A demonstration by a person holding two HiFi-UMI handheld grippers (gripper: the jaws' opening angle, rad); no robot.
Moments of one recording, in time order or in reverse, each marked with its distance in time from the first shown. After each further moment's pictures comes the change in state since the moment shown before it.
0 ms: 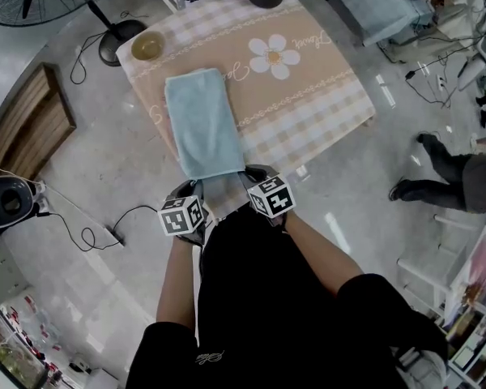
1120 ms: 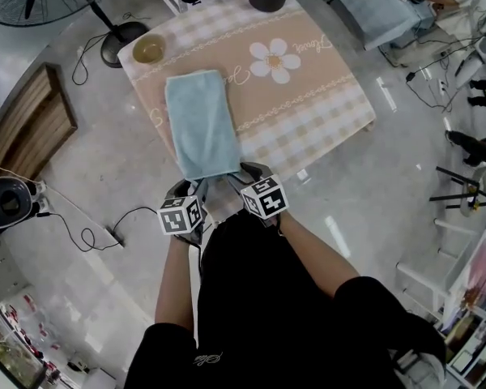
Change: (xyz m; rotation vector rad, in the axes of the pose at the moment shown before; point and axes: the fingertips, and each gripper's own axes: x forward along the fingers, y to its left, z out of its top) left arm 0.001 -0.004 0.013 0.040 0.005 -0.013; right arm 0.009 0.008 0.017 0.012 -0.025 0.014
